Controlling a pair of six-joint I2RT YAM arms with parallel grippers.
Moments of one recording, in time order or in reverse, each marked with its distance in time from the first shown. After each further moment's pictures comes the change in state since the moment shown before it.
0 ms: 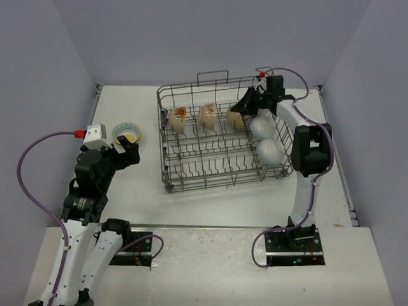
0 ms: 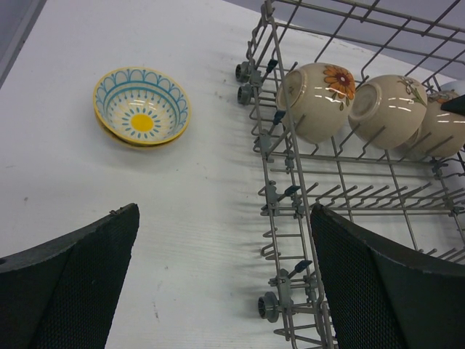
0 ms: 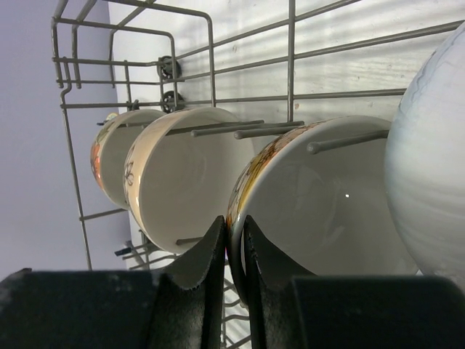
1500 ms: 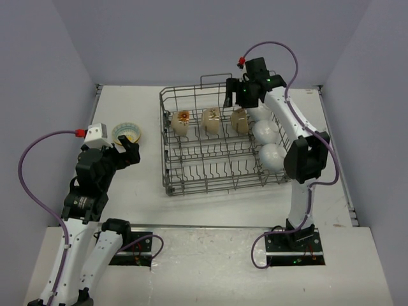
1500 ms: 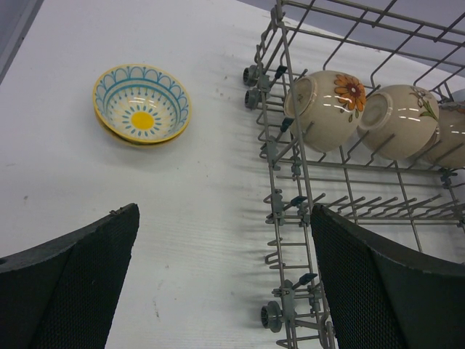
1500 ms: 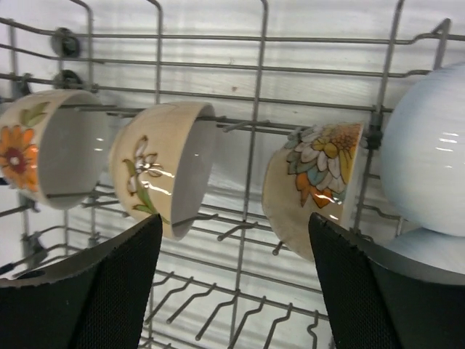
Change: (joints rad) left arm 0.000 0.013 0.000 0.001 0.000 0.001; right arm 0.180 -0.067 0.348 -0.550 0.535 -0.378
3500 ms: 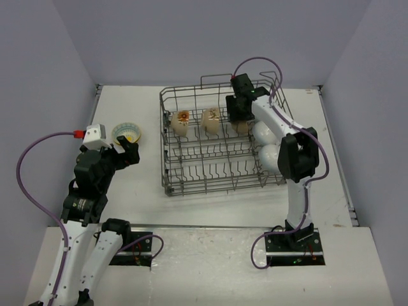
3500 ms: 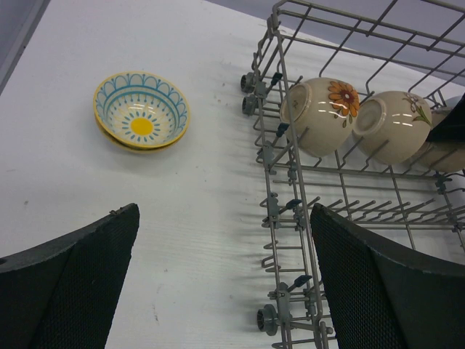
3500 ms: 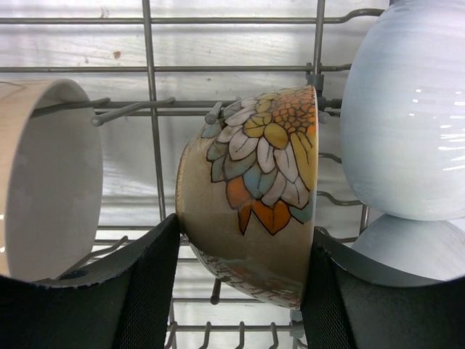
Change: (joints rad) left arm 0.000 -0.019 0.000 0.005 0.000 0.002; right arm 0.096 0.045 -0.148 0.038 0.356 -0.031
